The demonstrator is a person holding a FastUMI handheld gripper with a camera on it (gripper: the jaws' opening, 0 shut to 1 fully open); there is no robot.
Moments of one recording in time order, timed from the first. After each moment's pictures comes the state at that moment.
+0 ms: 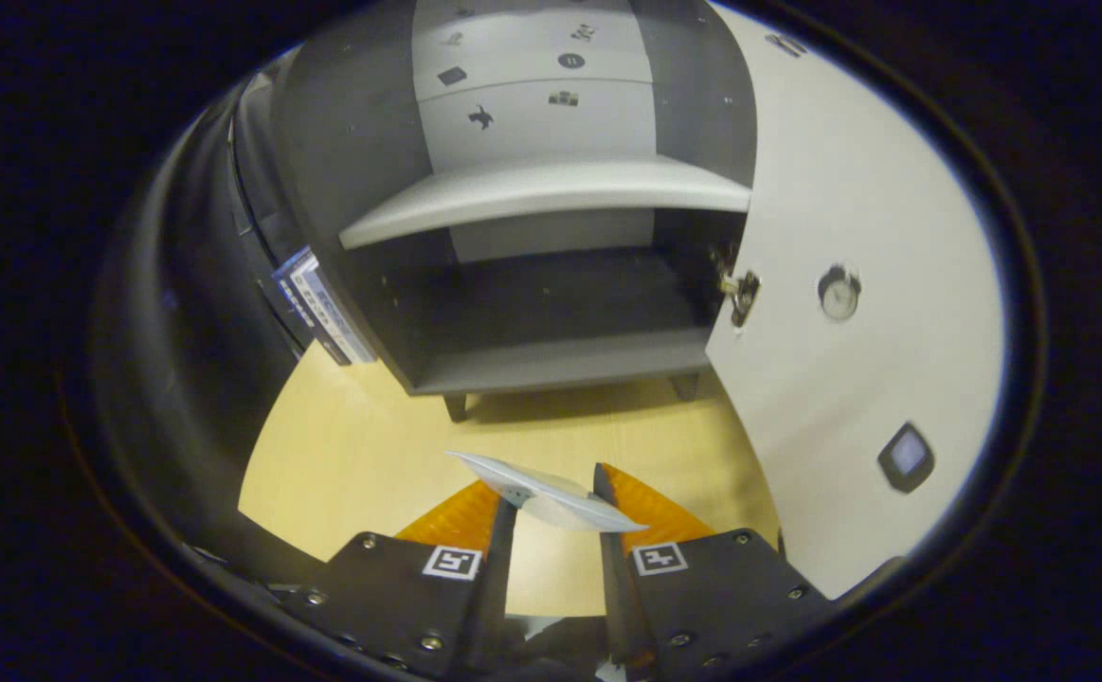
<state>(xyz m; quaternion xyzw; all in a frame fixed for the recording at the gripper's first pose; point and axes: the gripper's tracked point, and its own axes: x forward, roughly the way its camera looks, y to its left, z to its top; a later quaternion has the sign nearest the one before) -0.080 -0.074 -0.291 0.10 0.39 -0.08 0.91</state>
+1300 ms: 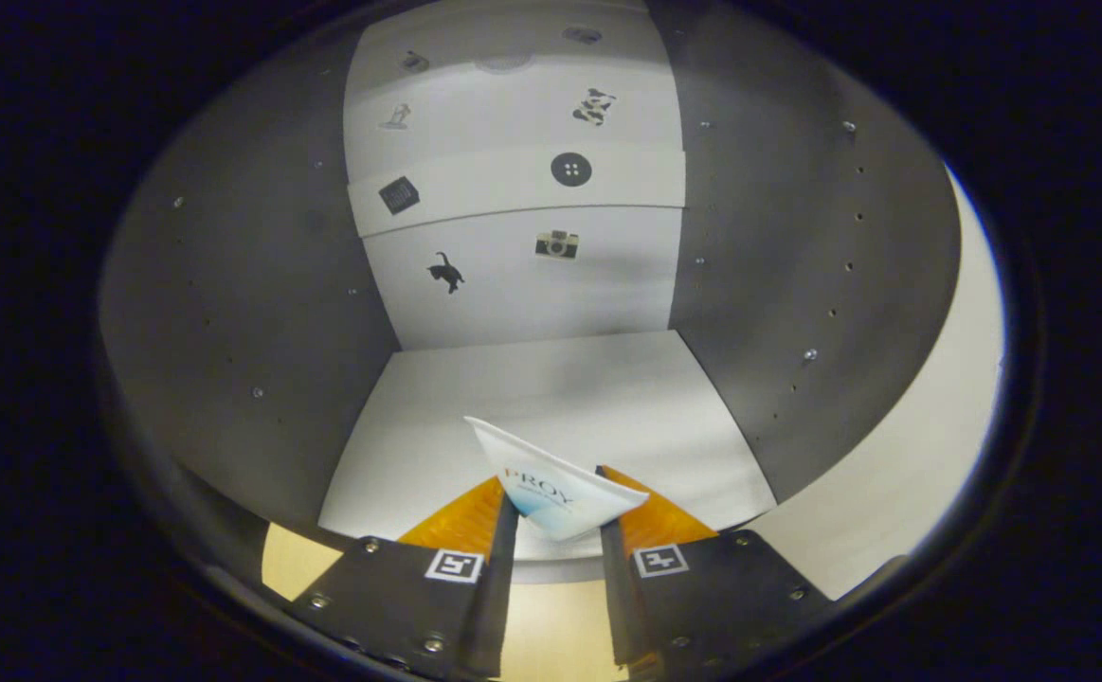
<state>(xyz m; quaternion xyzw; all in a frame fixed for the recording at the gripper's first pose) 0.117 -0.145 -0.177 0.09 0.33 -0.10 0.94</state>
